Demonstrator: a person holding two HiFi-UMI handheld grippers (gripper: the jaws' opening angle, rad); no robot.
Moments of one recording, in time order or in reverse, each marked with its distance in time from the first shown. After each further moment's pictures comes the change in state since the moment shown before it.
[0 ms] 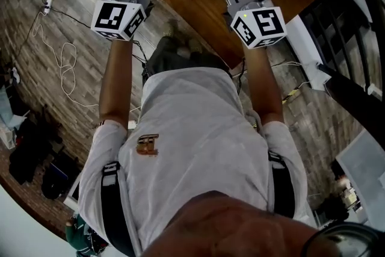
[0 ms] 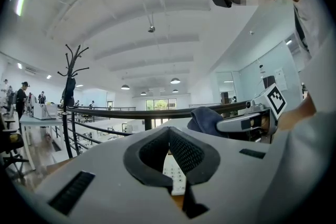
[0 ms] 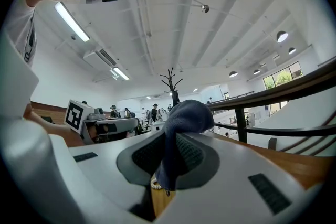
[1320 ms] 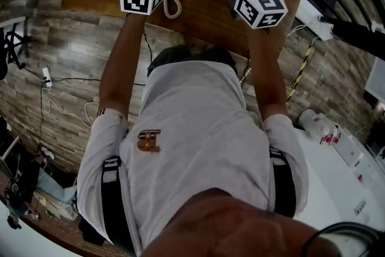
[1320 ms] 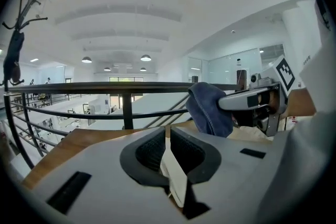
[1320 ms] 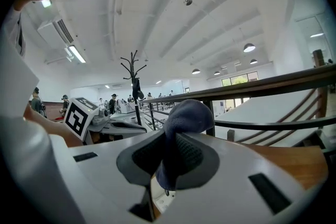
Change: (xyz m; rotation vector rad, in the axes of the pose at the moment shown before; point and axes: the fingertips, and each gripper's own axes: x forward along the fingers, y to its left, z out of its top) left arm 0.174 0.200 -0.082 0.023 0.256 -0.451; right arm 0.222 -0.070 -0.011 0.035 0.096 -0.482
